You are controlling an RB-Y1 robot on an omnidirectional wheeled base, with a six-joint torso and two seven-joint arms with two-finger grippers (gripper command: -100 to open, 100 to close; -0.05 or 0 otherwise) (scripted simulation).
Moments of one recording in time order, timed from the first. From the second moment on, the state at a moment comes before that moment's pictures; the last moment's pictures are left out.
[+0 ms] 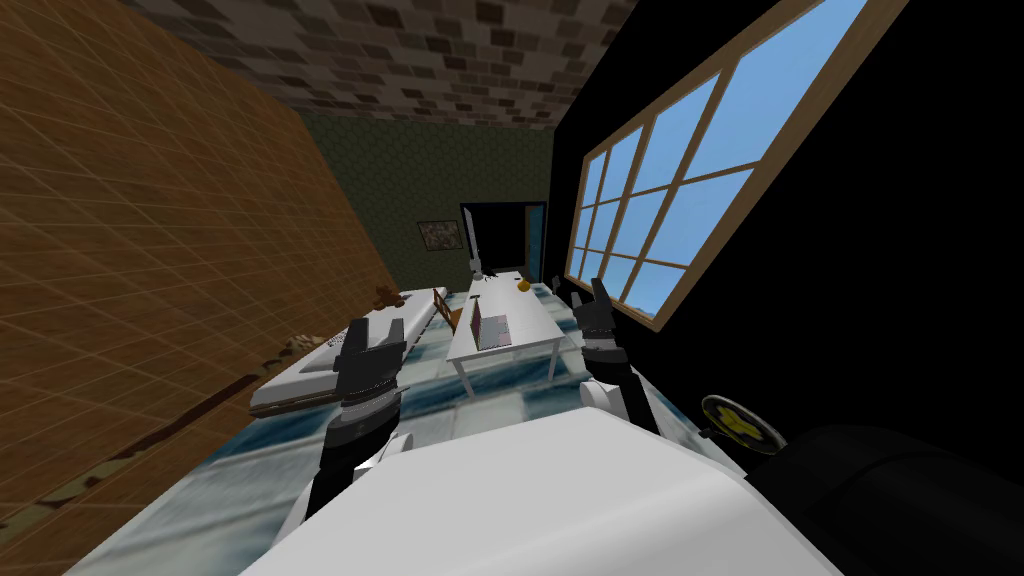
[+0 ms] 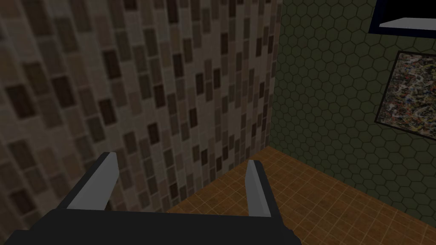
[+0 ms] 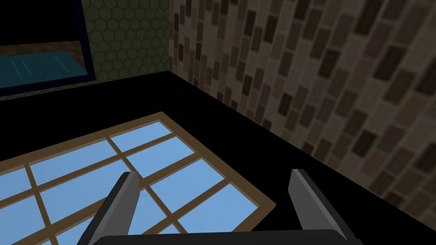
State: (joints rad) left arm 0.55 0.02 0.01 -2.30 -0.11 -0.64 0.14; right arm 0.49 0.03 0.05 -2.37 0.00 -0.39 0.00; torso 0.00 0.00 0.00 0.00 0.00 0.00
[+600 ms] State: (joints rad) left arm 0.55 0.02 0.01 -2.30 -0.11 -0.64 0.14; right arm 0.49 0.03 0.05 -2.37 0.00 -0.39 0.00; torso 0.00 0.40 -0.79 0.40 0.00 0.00
